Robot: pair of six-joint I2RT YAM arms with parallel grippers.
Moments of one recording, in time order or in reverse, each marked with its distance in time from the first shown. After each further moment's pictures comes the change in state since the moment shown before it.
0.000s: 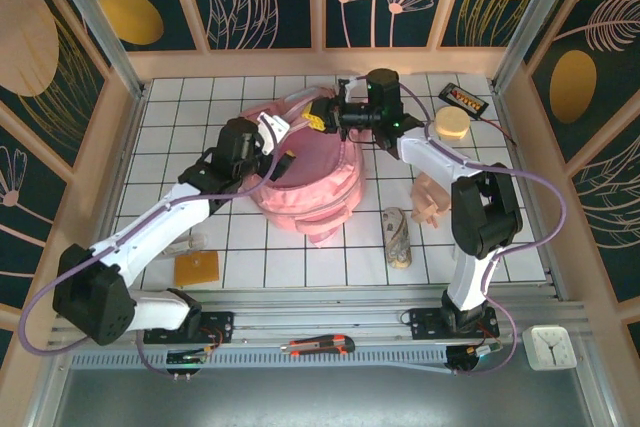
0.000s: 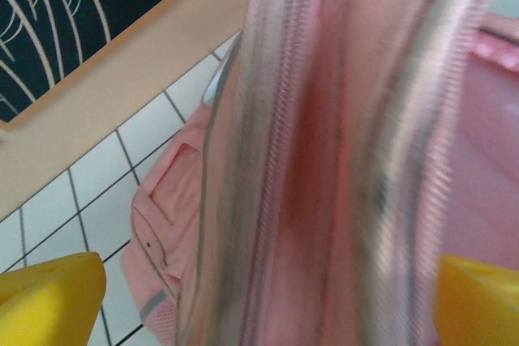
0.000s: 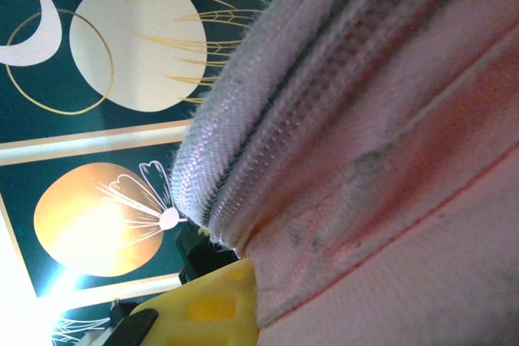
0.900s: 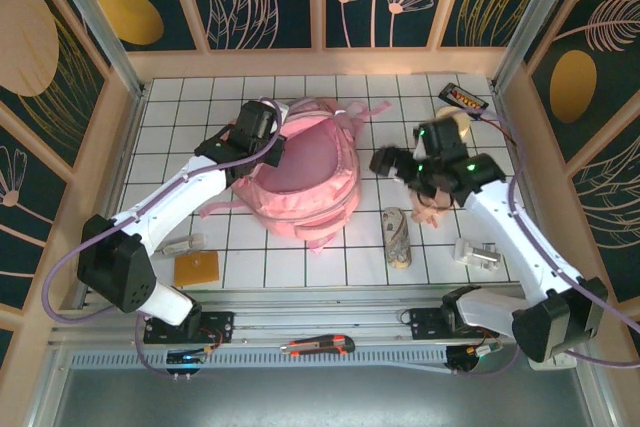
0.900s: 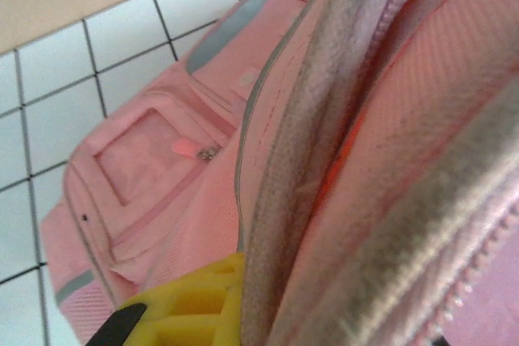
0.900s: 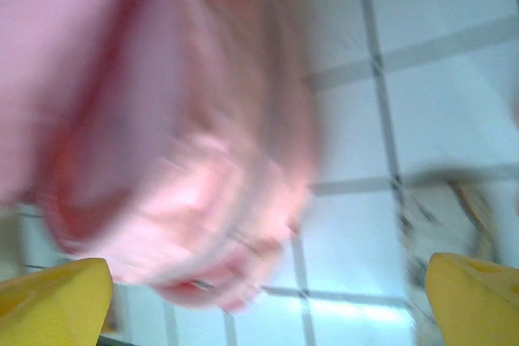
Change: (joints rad) left arm -0.003 0.174 0.235 -0.272 -0.003 -0.367; right arm -0.067 -0.649 -0.324 -1.057 0.735 -0.713
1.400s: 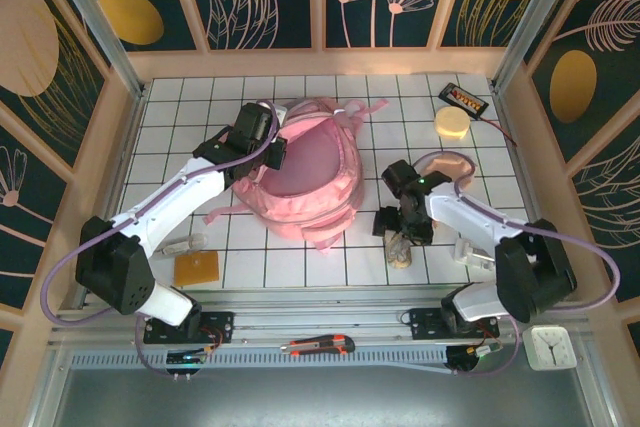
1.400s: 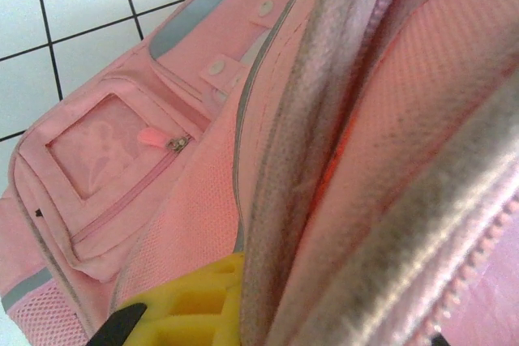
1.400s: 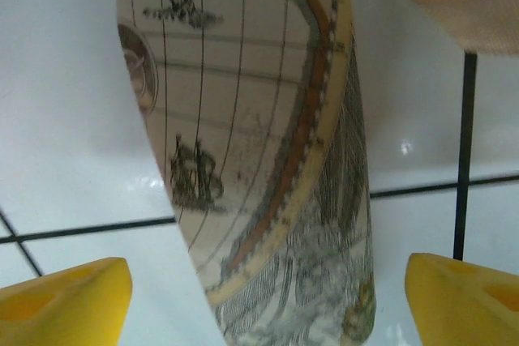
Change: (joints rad) left arm 0.003 -0.014 -0.023 -0.005 0.071 -0.084; right arm 0.113 0.235 -0.229 -0.053 0.153 -0.030
